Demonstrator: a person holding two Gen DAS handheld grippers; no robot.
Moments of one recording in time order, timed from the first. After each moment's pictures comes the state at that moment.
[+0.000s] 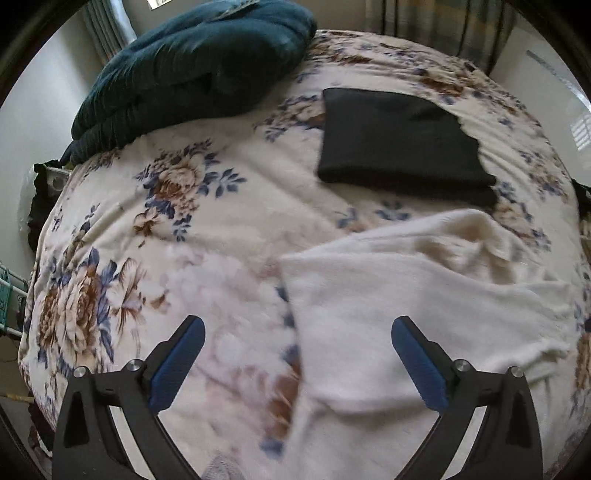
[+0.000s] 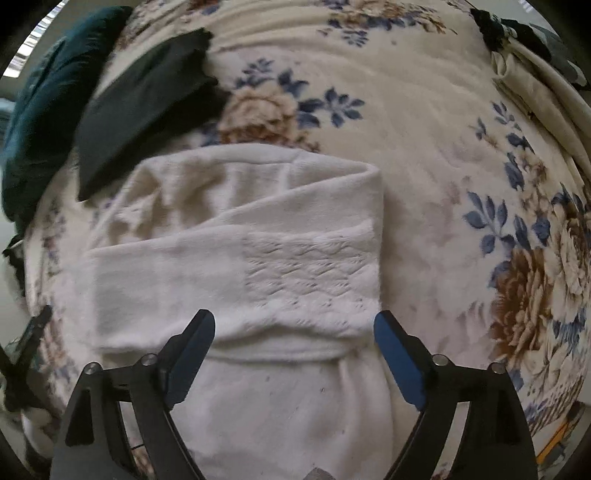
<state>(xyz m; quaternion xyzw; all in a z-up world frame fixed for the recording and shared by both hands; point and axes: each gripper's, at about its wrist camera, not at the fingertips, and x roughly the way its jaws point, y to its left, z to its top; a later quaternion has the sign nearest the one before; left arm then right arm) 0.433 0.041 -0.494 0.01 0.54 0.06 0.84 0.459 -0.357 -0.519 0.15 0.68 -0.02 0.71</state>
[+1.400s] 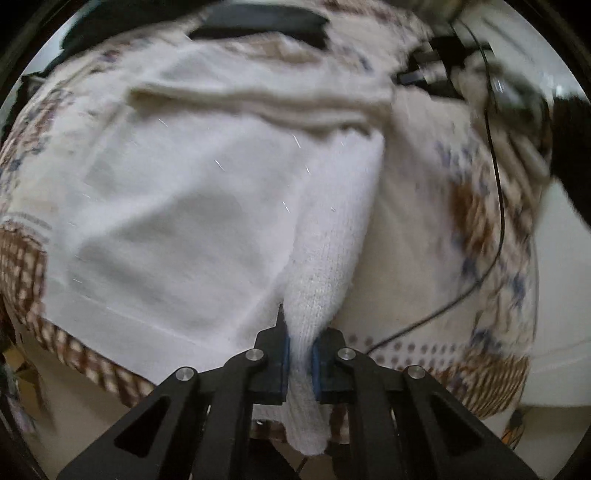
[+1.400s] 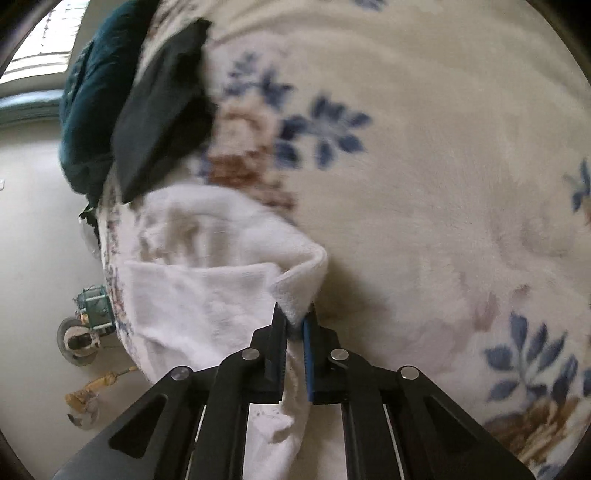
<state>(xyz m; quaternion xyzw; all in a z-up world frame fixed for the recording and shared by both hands) 0.179 -0.221 -0.500 -0.12 0.60 0.01 0.79 0.544 -0.446 -0.586 0.24 0.71 0.18 0.64</state>
